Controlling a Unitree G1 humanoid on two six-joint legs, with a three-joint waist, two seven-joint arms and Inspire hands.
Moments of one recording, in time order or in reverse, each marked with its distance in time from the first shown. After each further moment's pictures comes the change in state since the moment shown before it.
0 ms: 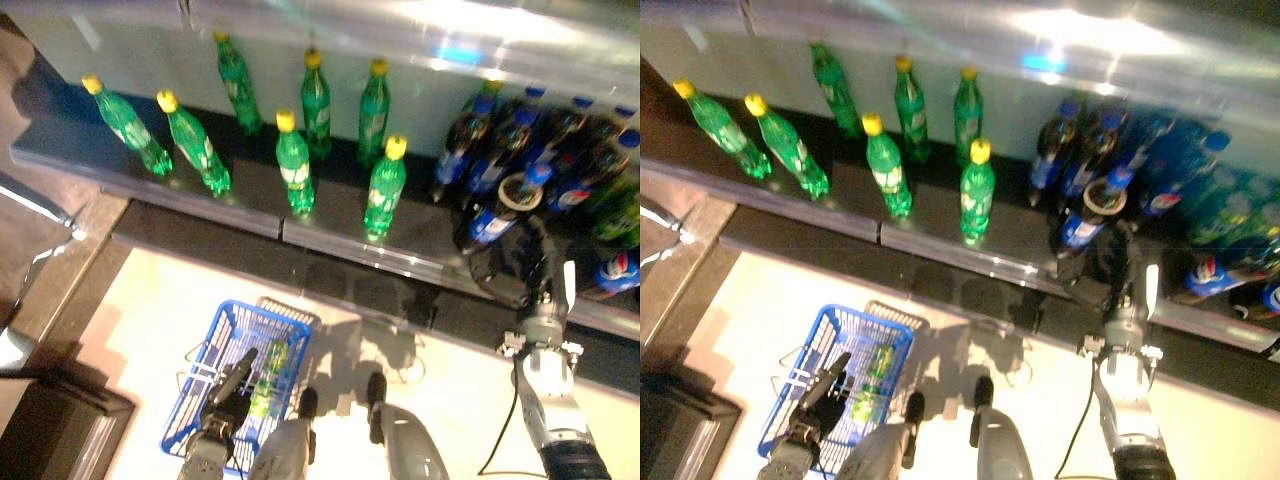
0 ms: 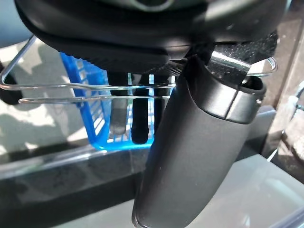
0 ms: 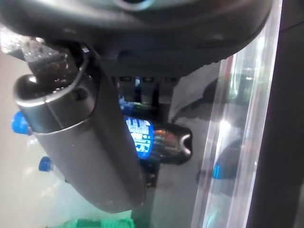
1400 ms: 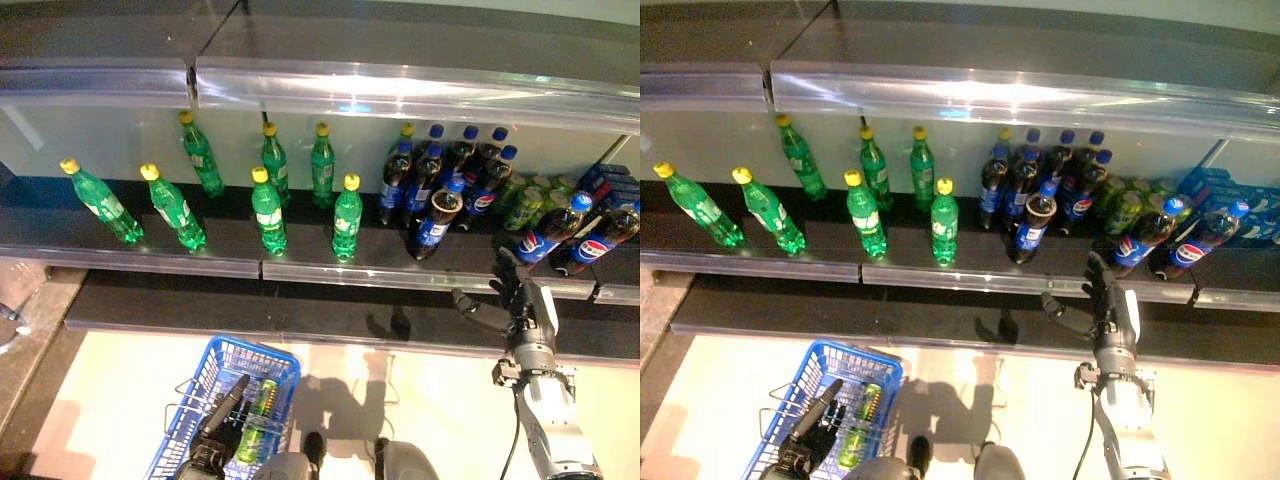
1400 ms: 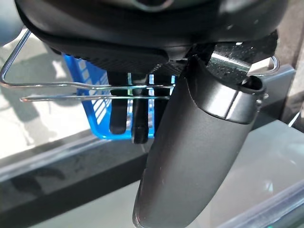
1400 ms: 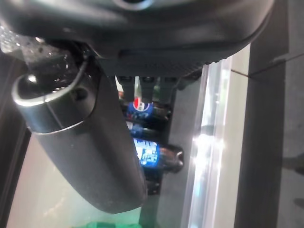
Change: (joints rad) left arm 0.131 0.022 0.086 0.054 0.058 0.057 0.007; right arm 0.220 0.030 0.004 -0.086 -0.044 0.096 0.172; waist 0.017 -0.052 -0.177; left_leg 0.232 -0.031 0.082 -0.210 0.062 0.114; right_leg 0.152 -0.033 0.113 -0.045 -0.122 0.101
